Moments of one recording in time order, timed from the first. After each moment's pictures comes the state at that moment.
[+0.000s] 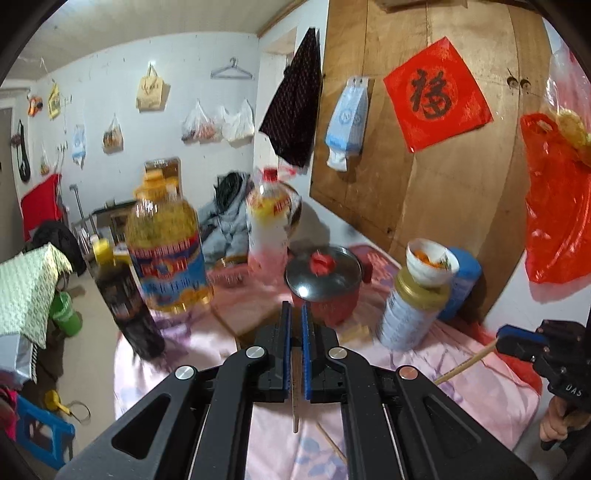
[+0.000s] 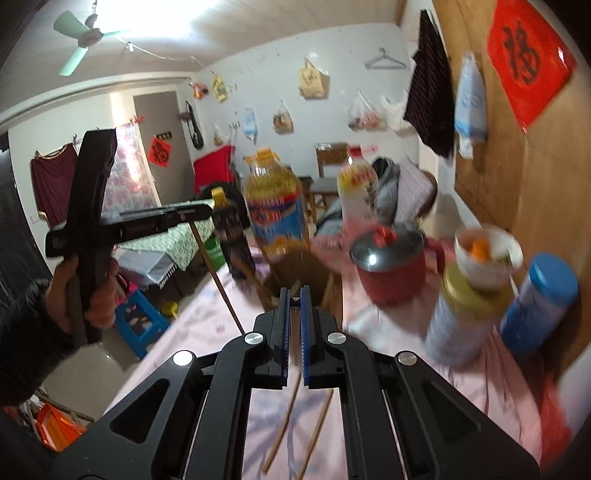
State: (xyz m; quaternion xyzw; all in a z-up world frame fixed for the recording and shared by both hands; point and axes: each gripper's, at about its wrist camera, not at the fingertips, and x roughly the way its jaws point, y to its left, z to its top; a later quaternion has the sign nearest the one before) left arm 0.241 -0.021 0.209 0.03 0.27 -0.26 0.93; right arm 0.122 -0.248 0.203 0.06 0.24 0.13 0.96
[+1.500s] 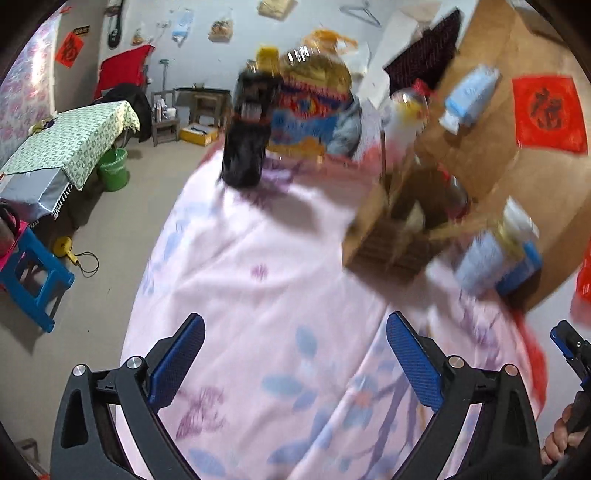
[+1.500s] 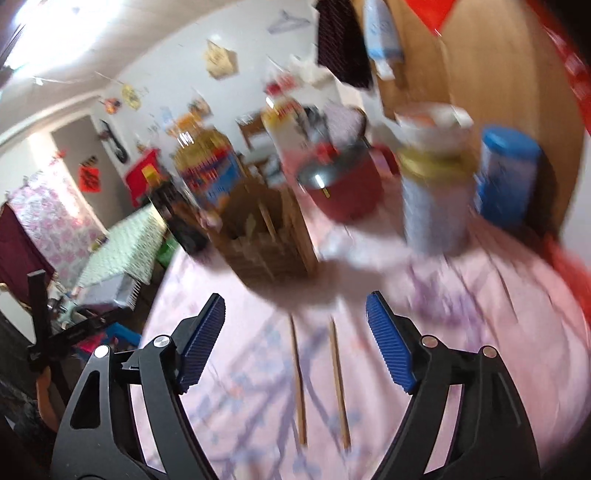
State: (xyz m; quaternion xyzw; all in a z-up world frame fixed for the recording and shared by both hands) left arm 0.172 0.136 0.038 -0.10 0.44 -0.12 0.89; right arm 0.062 -0.221 0.083 0.19 0.36 -0.04 0.91
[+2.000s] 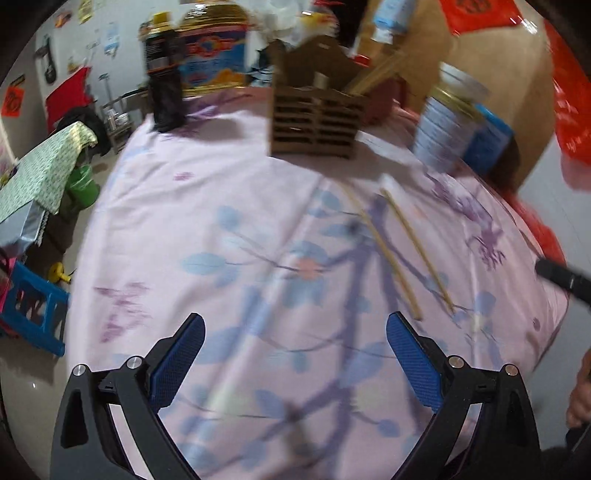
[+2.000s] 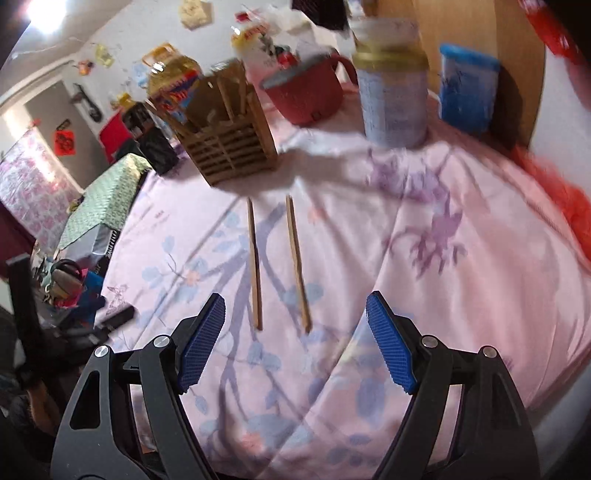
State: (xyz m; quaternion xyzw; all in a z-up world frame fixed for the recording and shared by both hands) left arm 0.071 0.031 -0.023 0.03 0.47 -0.19 0.86; right arm -0.005 -0.227 0.029 0.16 0.42 -0.04 0.89
